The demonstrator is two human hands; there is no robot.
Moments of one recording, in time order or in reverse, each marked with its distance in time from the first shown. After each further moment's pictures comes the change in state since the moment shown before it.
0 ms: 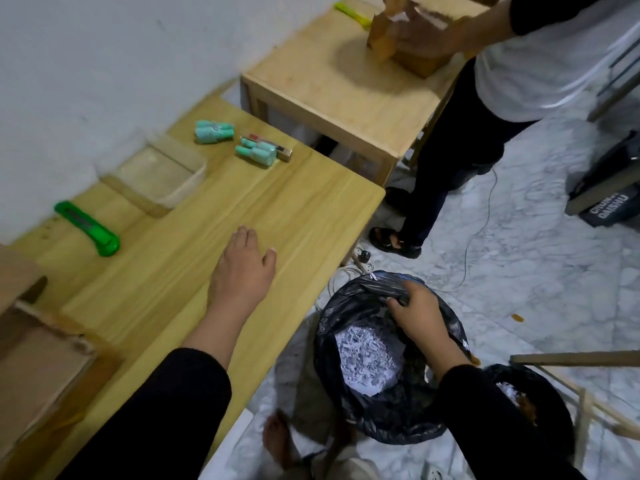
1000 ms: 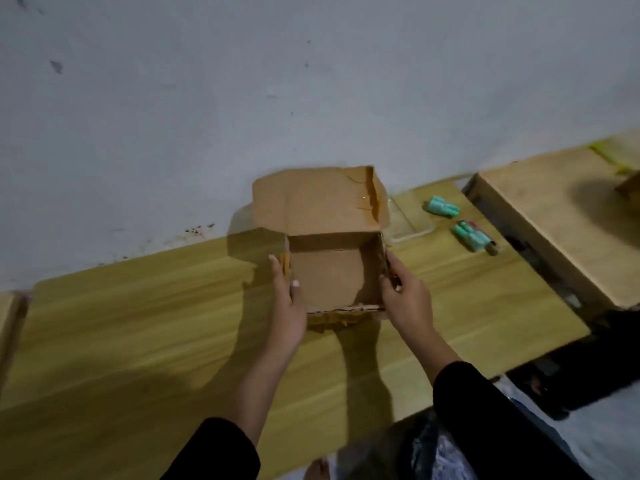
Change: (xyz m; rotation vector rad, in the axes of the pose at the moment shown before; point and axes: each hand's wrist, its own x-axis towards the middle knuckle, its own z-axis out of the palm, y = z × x) left_hand -0.154 -0.137 -0.118 -1.038 0.526 -0.520; right_hand -0.093 -0.294 0.086 0.228 -0.131 -0.711
